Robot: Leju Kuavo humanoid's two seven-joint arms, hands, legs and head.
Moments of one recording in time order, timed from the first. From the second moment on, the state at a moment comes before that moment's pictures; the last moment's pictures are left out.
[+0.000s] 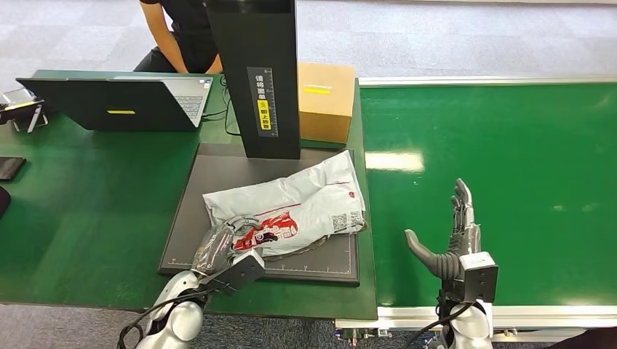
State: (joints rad) left arm -0.10 -0.14 -0.22 -1.32 -0.98 0.03 -0.32; right arm -0.05 0.16 -0.20 -1.49 0.18 -0.04 -0.57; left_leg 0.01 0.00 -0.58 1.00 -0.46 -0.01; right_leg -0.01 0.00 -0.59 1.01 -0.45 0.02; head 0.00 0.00
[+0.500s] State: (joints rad) left arm -0.11 -0.14 -0.21 -1.31 -0.99 0.06 -0.32; right arm -0.05 0.17 -0.21 -1.49 0.18 -0.04 -0.57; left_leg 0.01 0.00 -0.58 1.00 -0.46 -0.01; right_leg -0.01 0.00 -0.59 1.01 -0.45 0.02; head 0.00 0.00
